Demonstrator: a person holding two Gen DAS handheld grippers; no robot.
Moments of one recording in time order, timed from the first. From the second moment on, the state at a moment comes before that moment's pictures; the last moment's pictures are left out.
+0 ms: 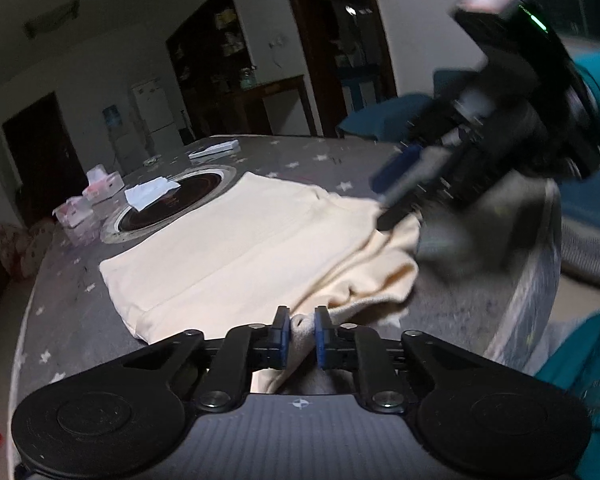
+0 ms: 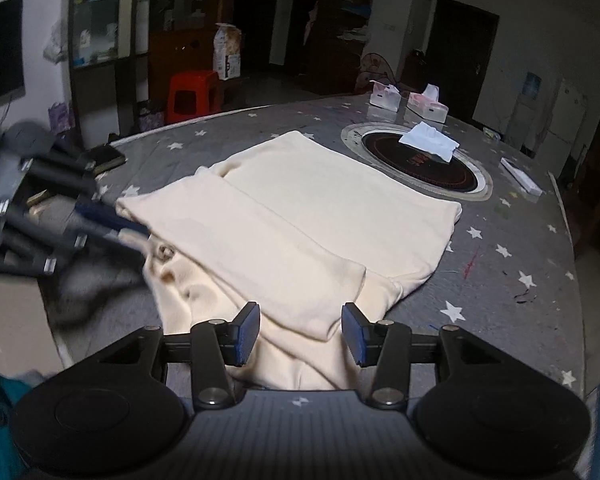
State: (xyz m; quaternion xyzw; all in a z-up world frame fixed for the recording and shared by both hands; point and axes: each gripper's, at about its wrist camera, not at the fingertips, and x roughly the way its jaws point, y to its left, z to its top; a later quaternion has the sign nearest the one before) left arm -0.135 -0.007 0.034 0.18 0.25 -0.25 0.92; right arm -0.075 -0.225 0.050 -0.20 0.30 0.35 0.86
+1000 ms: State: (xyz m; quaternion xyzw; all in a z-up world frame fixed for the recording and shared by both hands) left arm -0.129 0.015 0.038 0.14 0.27 -0.23 0.92; right arm -0.075 -0.195 0.024 -0.26 0.26 0.41 0.83
